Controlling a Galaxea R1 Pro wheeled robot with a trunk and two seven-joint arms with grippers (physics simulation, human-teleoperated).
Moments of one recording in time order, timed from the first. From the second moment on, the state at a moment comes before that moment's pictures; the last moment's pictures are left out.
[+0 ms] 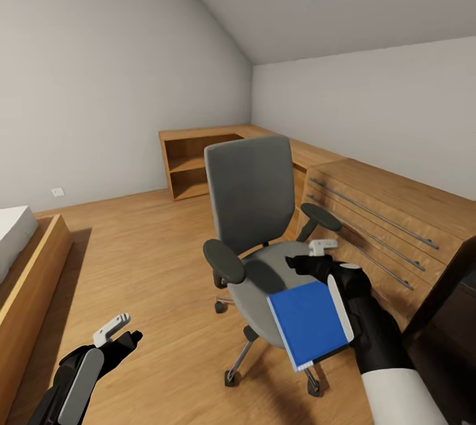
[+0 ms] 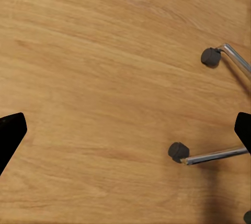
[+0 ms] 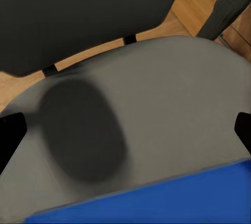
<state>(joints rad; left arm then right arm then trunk) -0.26 0.04 0.22 -1.21 0.65 0.67 0.40 -0.58 0.04 -0.02 -1.31 0.05 0.76 0.16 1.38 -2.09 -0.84</state>
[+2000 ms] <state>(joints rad) -0.26 0.04 0.22 -1.23 0.64 0.67 0.40 -0.57 0.07 -0.02 -1.32 0.01 0.75 0.16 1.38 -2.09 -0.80</state>
